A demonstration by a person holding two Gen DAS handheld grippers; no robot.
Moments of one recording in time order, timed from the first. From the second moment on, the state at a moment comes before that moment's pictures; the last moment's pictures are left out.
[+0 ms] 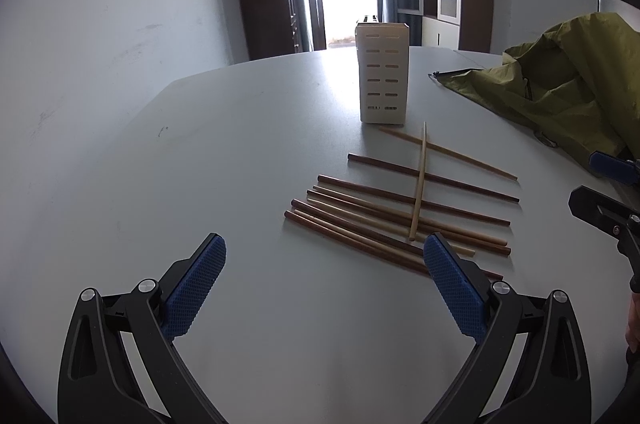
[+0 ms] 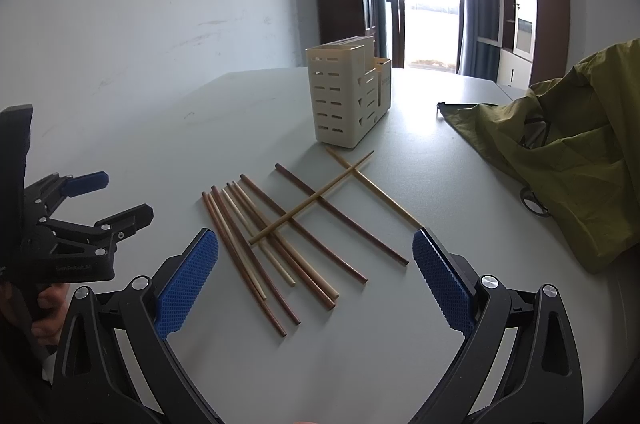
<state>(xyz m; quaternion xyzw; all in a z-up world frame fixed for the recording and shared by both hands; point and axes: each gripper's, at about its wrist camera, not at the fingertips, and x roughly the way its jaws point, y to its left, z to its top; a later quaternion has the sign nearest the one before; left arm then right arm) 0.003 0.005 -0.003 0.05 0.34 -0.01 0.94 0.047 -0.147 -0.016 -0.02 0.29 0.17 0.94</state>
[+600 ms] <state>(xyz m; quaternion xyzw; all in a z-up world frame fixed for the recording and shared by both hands) 0.005 0.007 -0.009 0.05 0.35 0.00 0.94 0.047 -0.148 -0.017 -0.02 0.29 0.17 0.94</state>
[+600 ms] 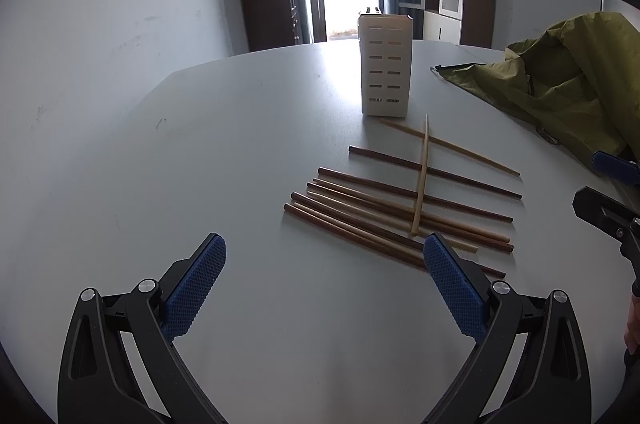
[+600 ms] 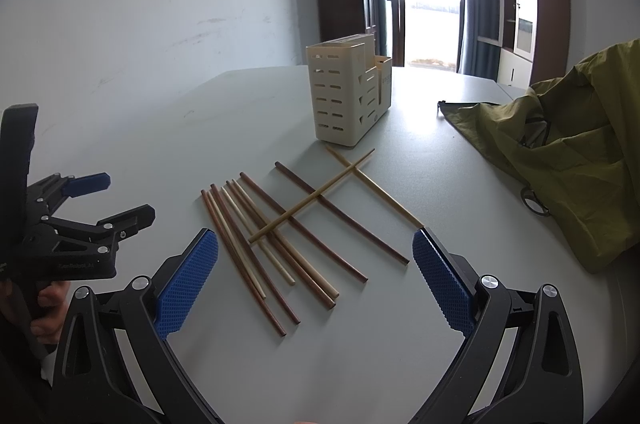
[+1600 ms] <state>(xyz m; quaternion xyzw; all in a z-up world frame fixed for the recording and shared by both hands) 0.125 0.035 -0.076 -0.07 0.57 -0.02 0.82 0.254 -0.122 -0.069 0.06 0.47 0.17 0.86</state>
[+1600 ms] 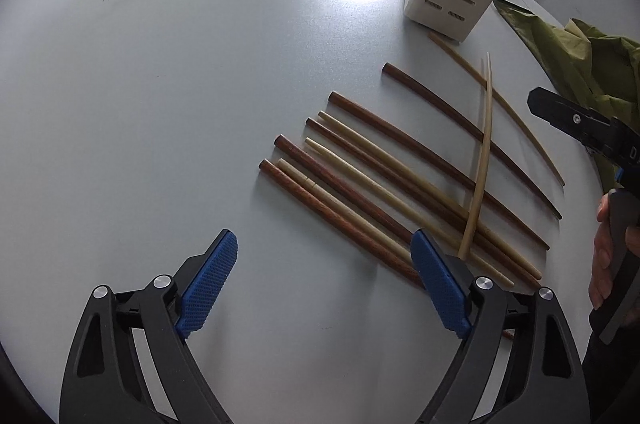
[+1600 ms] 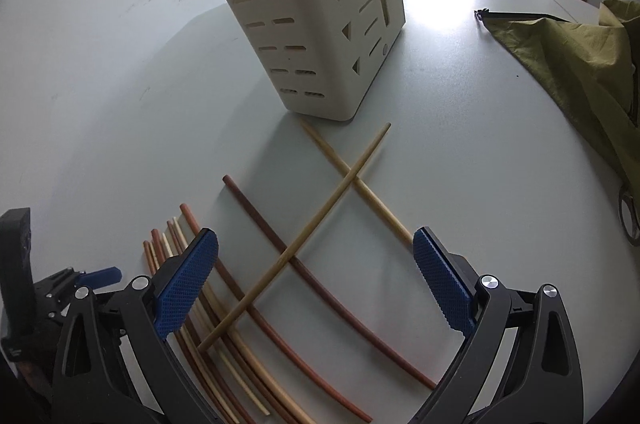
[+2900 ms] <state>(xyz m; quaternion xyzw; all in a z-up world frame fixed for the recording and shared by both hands) 0.204 0.066 -0.068 -0.09 0.60 0.08 0.79 0.287 -0.103 -0.091 0.05 0.47 0.19 0.86</state>
